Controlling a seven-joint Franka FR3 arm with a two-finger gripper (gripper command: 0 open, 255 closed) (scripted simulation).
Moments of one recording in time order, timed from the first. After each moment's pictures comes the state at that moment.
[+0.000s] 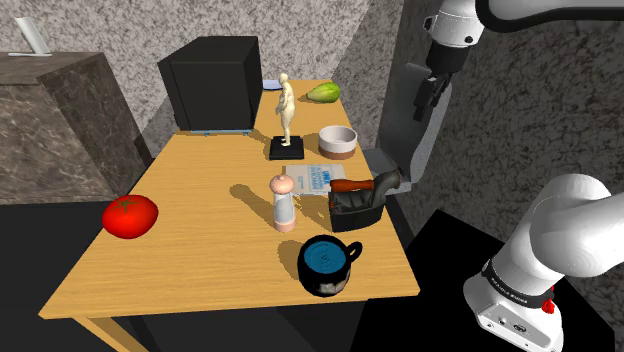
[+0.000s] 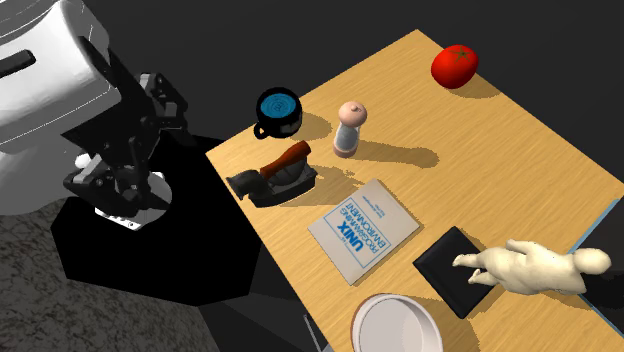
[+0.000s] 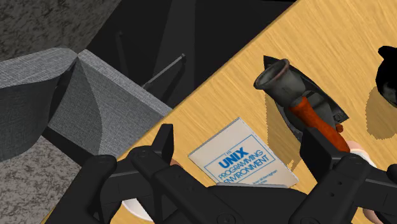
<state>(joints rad) 0.02 -0.75 -0.05 -2.35 -0.11 1.69 -0.07</state>
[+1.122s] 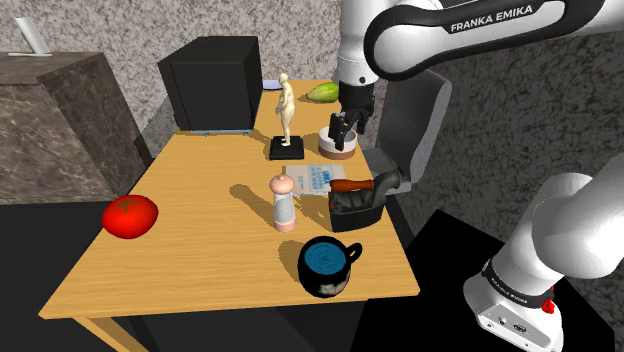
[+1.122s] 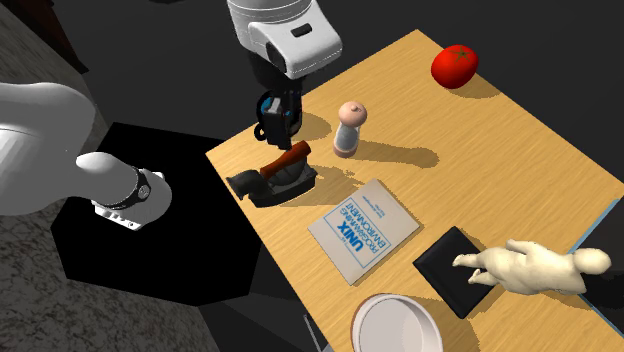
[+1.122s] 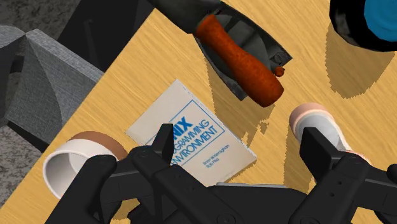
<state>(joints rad) 0.08 -0.31 0.18 -2.17 -0.06 1.89 0.25</state>
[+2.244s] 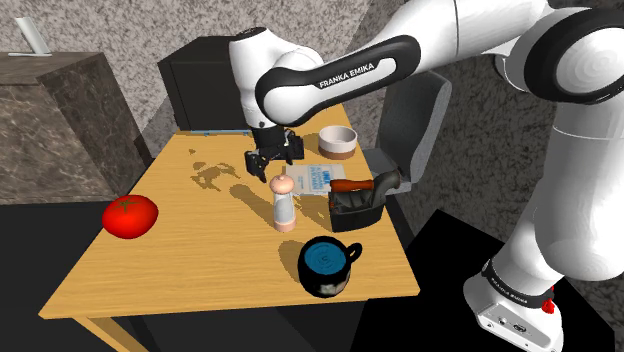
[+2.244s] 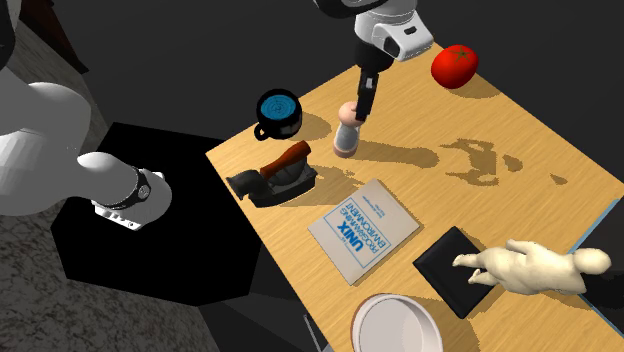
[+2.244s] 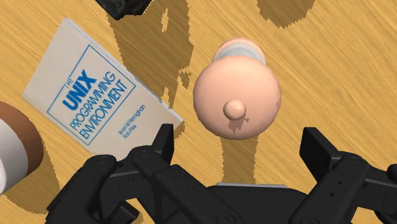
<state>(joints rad) 0.19 0.31 0.30 -1.65 -0.22 1.90 0.57</state>
